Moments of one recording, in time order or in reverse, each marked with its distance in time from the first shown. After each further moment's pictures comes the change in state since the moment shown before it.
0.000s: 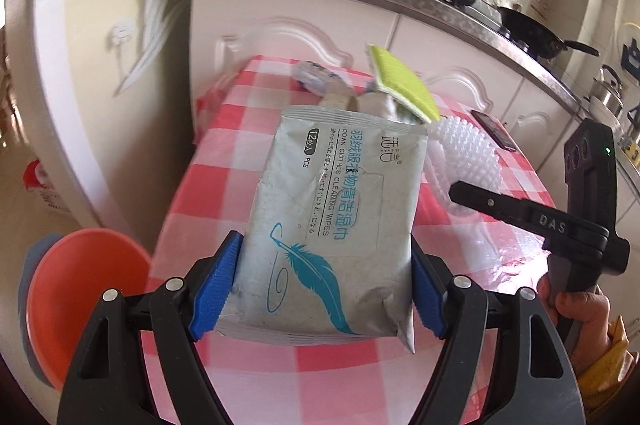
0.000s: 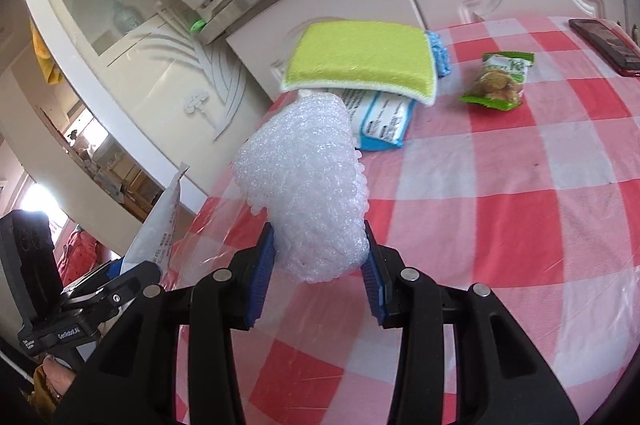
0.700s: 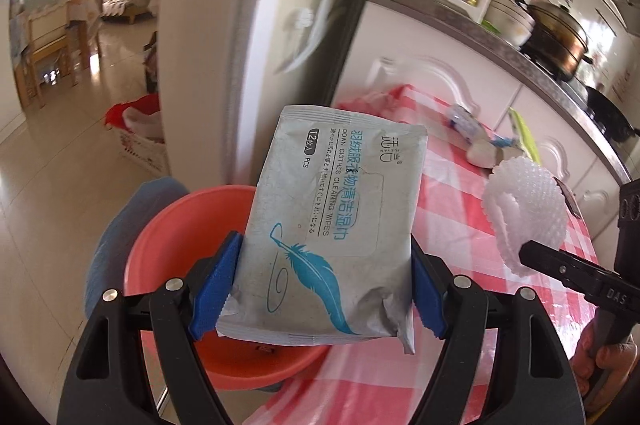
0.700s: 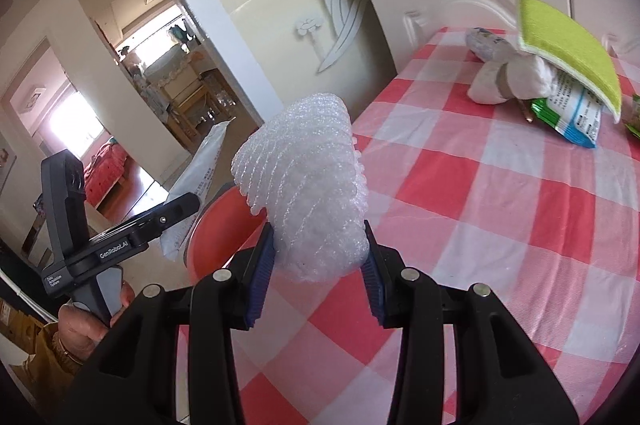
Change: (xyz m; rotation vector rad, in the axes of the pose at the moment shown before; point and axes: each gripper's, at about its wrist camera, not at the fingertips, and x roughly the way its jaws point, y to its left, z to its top) left arm -0.066 0.131 -0.043 -0.281 -0.087 0.232; right arm 0.047 0.138 -0.032 -0.258 0.172 0.151
